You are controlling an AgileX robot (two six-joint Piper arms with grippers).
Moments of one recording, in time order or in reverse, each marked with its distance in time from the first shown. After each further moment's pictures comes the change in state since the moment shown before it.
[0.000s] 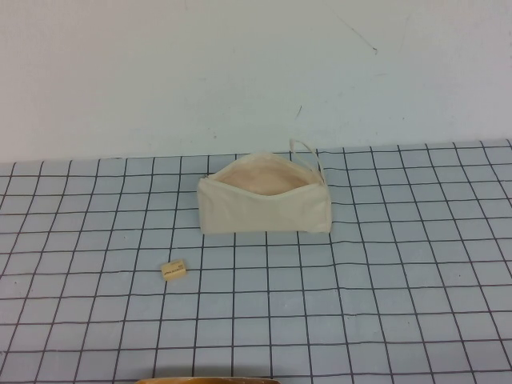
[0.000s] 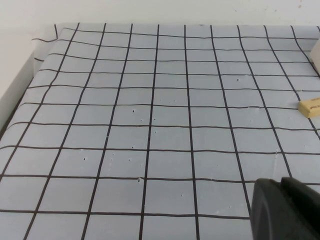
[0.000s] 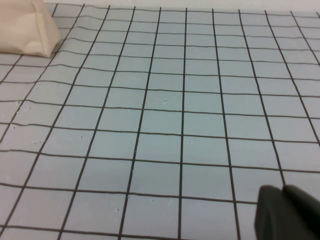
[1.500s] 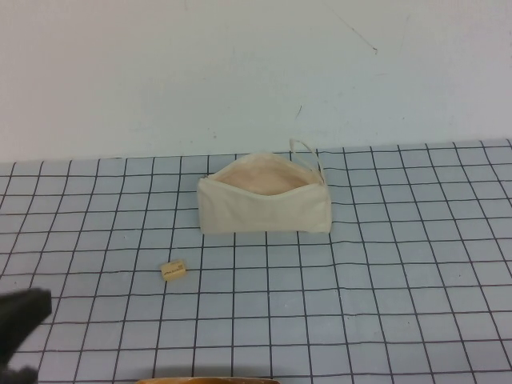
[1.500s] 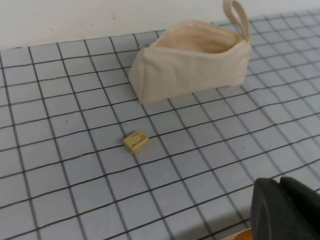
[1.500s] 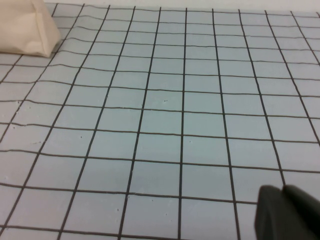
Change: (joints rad) right arm 0.000 0.000 0.000 0.000 0.000 0.000; left arm 0.000 0.561 -0.633 -0.668 0.405 0.594
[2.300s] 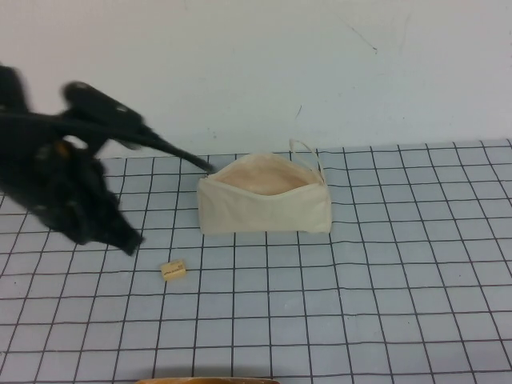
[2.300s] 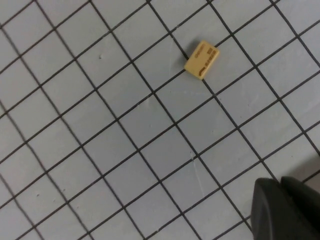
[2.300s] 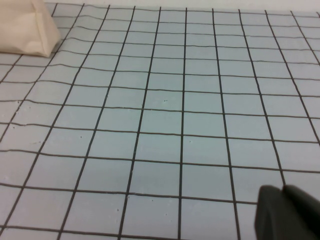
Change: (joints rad) right arm 0.000 0.000 0.000 0.000 0.000 0.000; left arm -0.344 0.895 -0.684 0.702 0.307 -0.267
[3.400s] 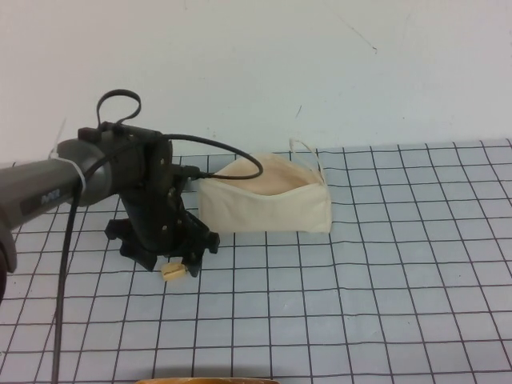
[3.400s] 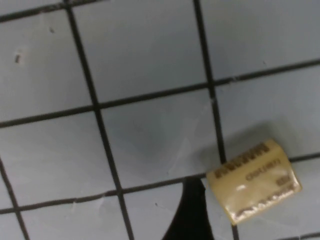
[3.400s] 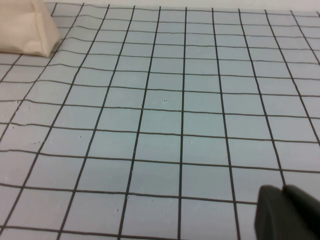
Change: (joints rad) right arm 0.000 0.000 0.000 0.000 0.000 0.000; left arm -0.019 0.629 -0.235 -0.006 -0.139 -0.452
